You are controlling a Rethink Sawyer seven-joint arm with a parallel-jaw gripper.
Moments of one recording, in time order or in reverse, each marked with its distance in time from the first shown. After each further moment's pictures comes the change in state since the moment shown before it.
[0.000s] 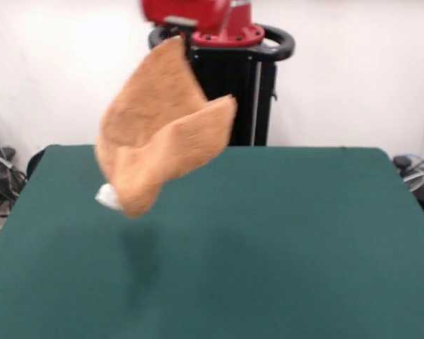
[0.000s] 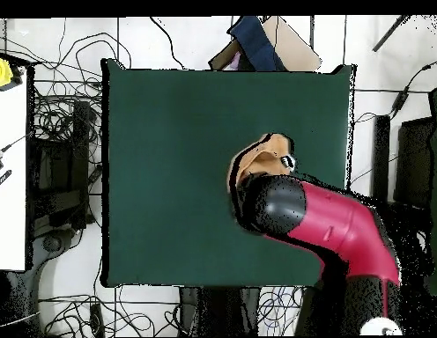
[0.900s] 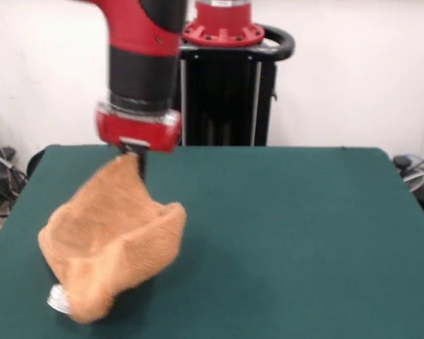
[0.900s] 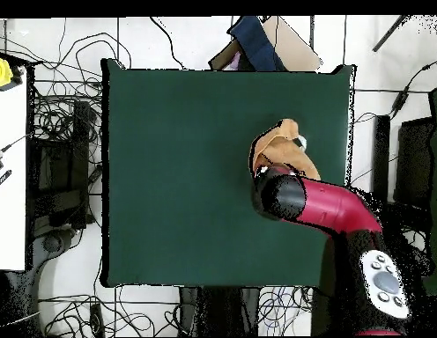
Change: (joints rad) arm -0.118 0.275 0.099 -0.013 -0.152 -0.434 0.000
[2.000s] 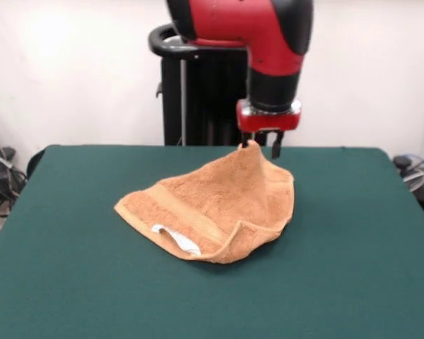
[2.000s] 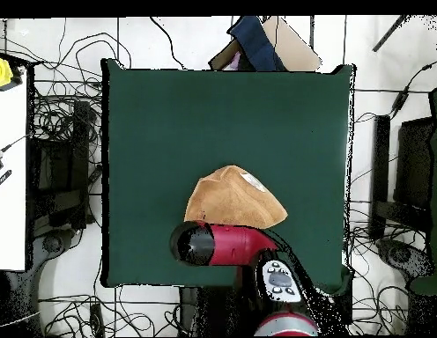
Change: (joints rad) arm 0.236 0.021 -0.007 0.334 0.078 -0.046 0.005
